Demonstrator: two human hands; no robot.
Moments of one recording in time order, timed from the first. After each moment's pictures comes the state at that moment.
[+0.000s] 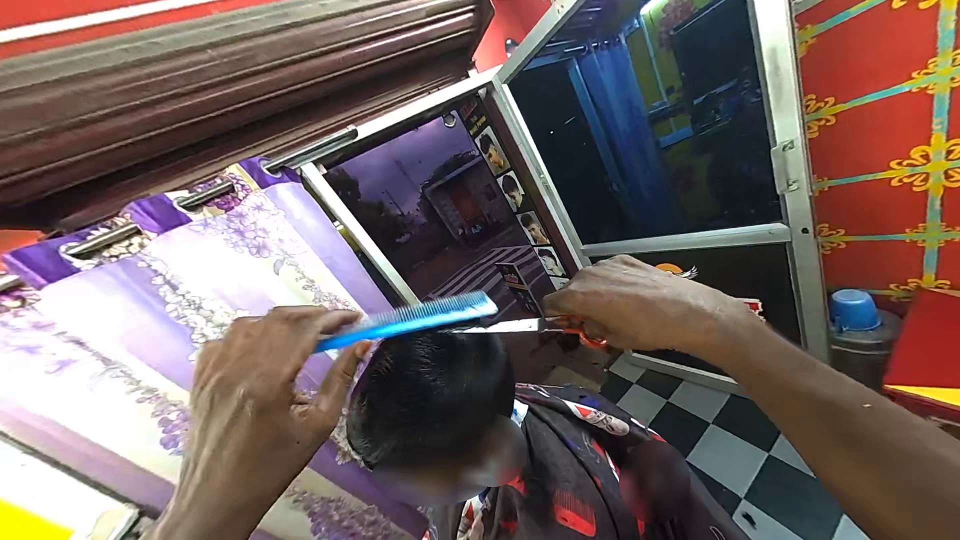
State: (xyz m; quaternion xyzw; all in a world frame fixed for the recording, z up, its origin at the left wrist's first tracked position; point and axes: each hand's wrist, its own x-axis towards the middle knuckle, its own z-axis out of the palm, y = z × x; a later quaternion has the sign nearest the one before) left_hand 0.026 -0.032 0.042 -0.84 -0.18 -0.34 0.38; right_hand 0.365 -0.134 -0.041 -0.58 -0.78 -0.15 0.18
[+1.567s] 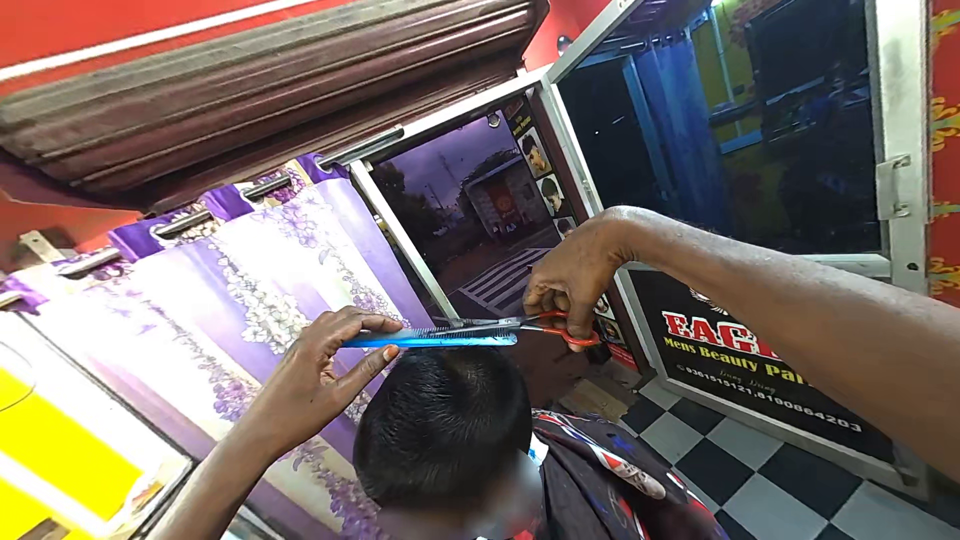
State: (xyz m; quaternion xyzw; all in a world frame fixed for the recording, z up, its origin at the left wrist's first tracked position) left_hand 0.028 0.031 0.054 -0.91 -0.23 -0.29 0.17; right_hand 0.382 -0.035 0.054 -0.43 -0.90 0.09 0.00
